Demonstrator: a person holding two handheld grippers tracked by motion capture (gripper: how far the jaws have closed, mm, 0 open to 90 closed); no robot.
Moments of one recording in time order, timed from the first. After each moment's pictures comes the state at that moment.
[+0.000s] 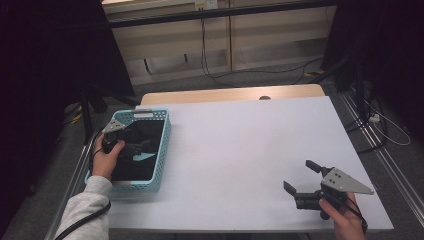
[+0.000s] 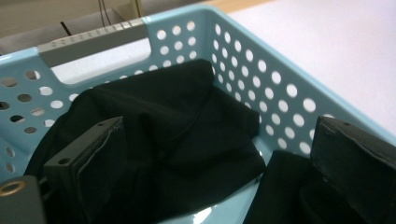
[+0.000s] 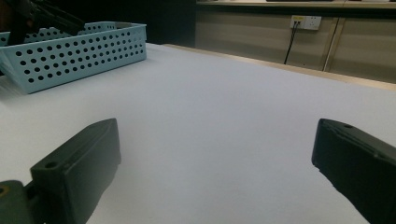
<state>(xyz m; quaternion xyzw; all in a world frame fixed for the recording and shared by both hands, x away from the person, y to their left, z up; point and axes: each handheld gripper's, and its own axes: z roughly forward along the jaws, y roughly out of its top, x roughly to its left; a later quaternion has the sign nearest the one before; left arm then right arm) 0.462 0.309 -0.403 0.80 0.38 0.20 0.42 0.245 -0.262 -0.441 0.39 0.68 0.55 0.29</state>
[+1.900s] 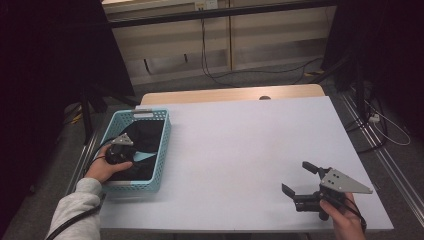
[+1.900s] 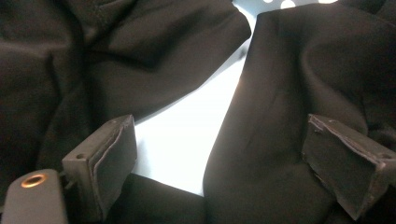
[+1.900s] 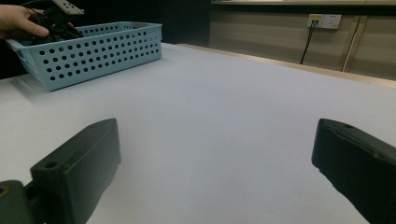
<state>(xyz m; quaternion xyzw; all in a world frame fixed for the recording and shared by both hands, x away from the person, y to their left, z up) 0.459 0.322 -0.442 0.90 0.31 0.09 0.30 0.245 -0.260 -0.441 0.37 0.69 0.56 0.27</state>
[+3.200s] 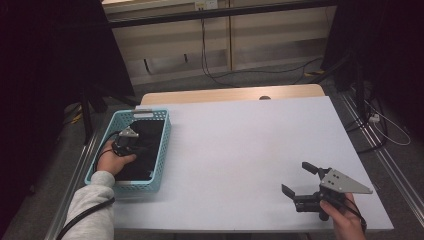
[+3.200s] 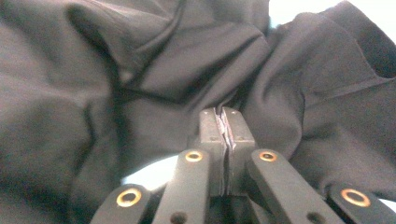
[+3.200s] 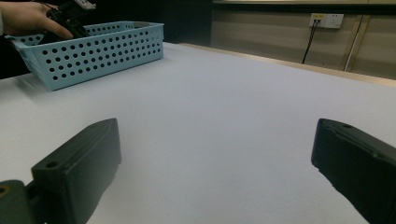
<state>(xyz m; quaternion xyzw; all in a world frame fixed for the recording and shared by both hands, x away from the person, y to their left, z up) 0.475 0.304 -0.431 0.87 0.36 0.13 0.30 0.244 -0.260 -0.441 0.37 0.69 0.56 0.27</state>
